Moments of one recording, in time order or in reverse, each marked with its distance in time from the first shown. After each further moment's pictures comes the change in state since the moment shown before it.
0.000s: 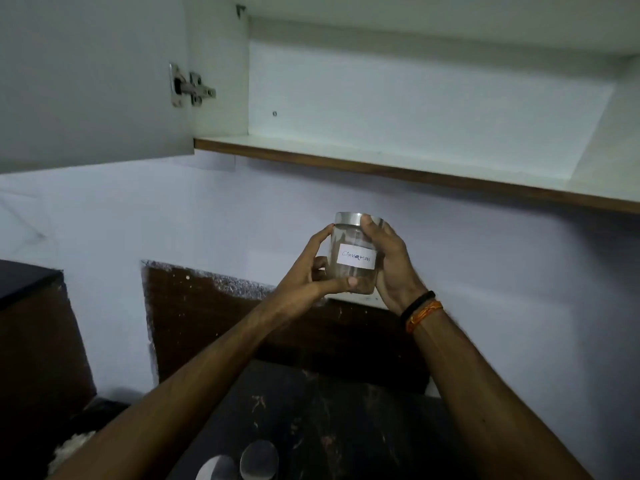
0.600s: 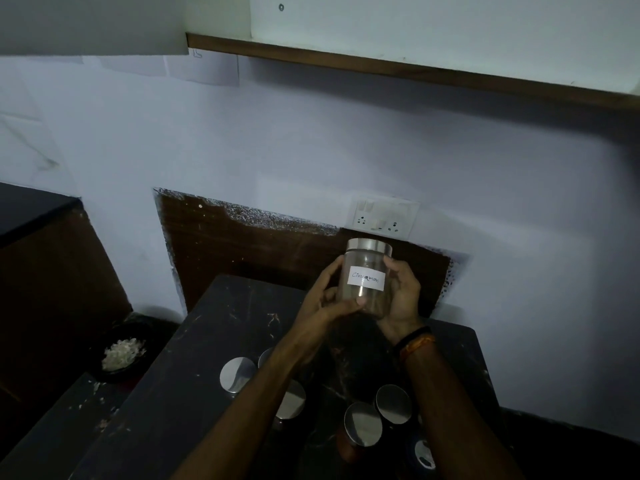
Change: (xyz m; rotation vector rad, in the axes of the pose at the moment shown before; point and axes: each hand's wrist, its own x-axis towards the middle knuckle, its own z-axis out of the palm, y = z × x) left_hand -0.109 -0.112 0.074 -0.402 0.098 -0.257; right_hand -0.102 0.142 -0.043 0.273 0.136 0.295
